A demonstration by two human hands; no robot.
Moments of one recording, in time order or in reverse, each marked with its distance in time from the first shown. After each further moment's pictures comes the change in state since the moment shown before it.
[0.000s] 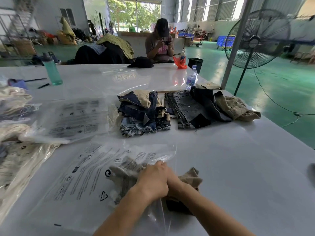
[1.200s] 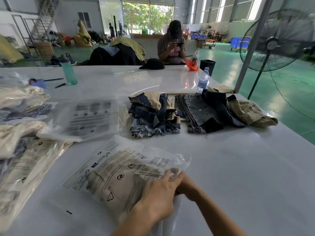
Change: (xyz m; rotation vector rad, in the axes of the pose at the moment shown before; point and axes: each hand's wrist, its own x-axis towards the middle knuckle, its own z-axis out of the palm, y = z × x) left_hand -0.020 -0.007 0.018 0.124 -0.045 0.087; right_hand -0.008 0.030 0.007 0.992 -0.015 0.194
